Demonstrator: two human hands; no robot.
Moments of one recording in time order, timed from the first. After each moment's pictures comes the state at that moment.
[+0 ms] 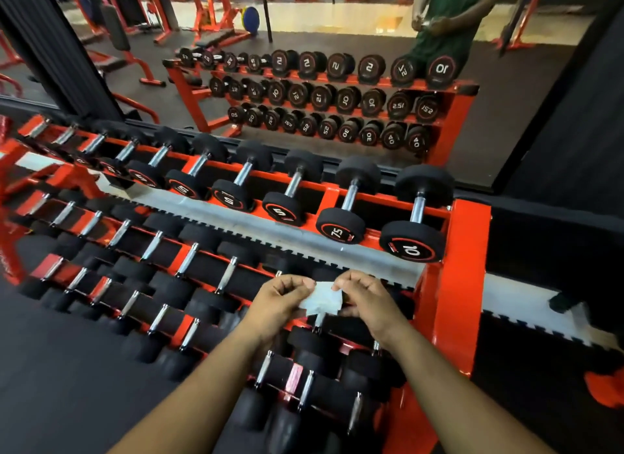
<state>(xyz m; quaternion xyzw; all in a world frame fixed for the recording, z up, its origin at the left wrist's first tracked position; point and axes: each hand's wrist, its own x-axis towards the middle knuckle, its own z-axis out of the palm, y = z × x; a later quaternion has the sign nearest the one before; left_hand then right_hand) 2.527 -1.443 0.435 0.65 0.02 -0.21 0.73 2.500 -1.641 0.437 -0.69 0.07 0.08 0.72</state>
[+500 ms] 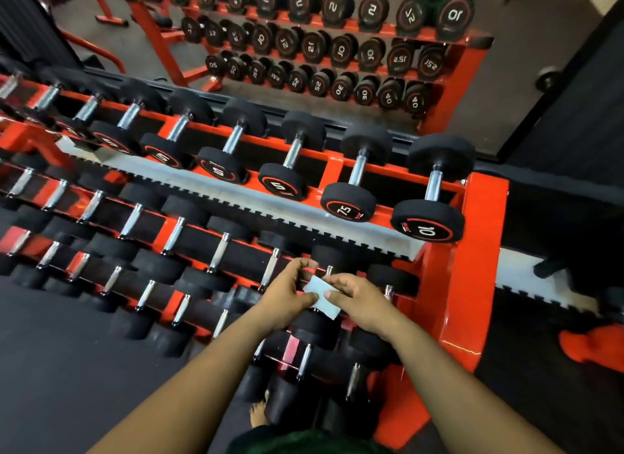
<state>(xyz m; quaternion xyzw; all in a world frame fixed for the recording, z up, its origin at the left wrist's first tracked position) 2.583 -1.418 0.373 0.79 -0.11 -0.23 0.56 2.540 -1.611 0.374 -0.80 0.07 0.18 0.56</state>
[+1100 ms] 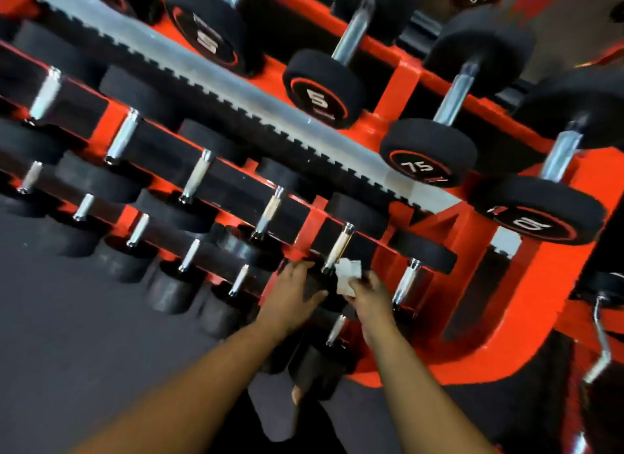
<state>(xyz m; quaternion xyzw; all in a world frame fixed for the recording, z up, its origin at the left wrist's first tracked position) 2.612 -1.394 0.171 0.86 -0.05 -0.28 0.43 2.579 -1.575 0.153 -0.72 0.43 0.12 0.54</state>
